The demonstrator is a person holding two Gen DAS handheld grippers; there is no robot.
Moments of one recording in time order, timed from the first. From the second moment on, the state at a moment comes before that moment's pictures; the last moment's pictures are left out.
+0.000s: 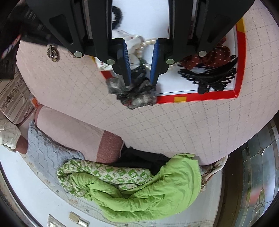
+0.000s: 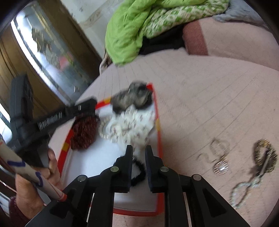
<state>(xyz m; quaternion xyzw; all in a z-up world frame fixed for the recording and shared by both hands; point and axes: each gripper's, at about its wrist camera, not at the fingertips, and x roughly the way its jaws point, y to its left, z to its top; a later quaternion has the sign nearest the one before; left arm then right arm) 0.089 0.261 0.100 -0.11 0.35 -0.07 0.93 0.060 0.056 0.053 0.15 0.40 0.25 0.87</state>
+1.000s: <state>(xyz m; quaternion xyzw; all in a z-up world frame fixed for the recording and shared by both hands) 0.071 0.049 0.055 0.04 0.45 -0.25 0.86 0.053 -0.135 0.060 0.29 0.37 0.09 0.88</state>
